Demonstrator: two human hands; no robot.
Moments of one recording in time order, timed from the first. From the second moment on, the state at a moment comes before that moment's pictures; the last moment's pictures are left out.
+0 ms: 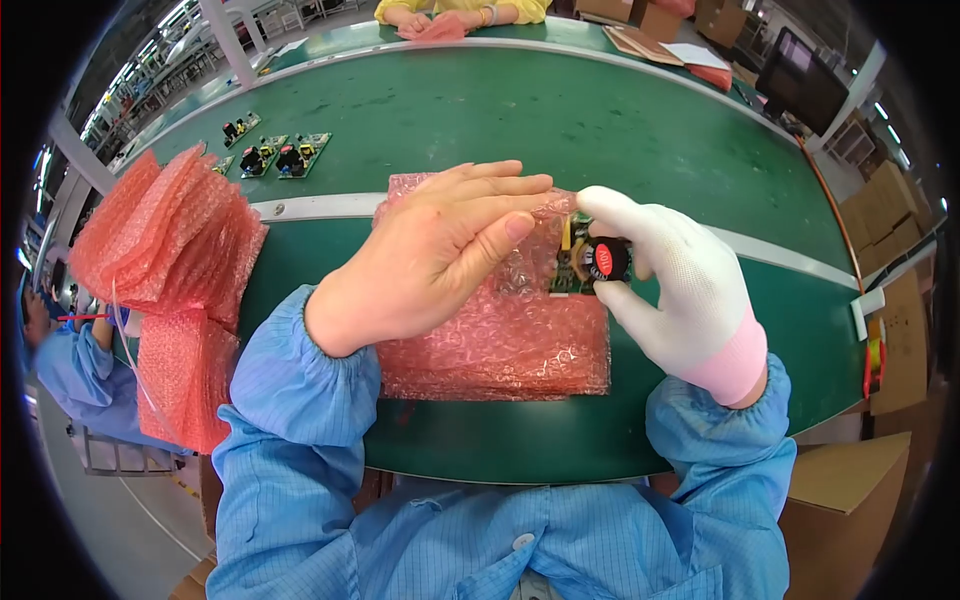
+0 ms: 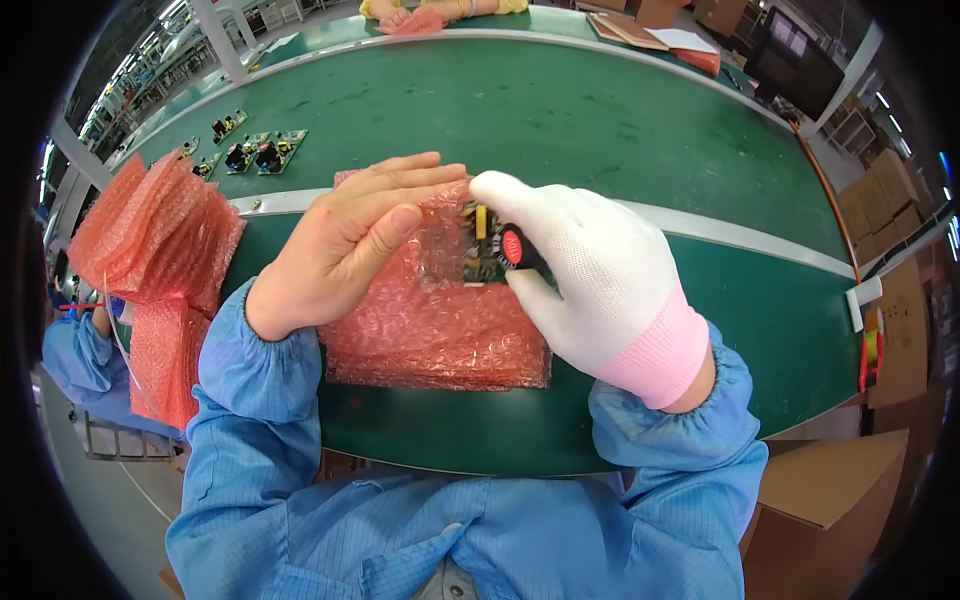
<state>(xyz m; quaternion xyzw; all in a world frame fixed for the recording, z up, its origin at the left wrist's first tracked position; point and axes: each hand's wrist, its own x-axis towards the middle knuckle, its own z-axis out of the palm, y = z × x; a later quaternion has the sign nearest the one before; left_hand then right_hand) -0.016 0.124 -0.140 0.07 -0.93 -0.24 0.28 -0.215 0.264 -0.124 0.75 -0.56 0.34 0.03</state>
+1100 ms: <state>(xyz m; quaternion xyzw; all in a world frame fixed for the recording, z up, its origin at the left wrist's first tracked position) 0.036 0.142 -0.092 0.08 -0.85 -0.18 0.48 -0.131 0.271 -0.153 0.88 -0.47 0.01 0.09</state>
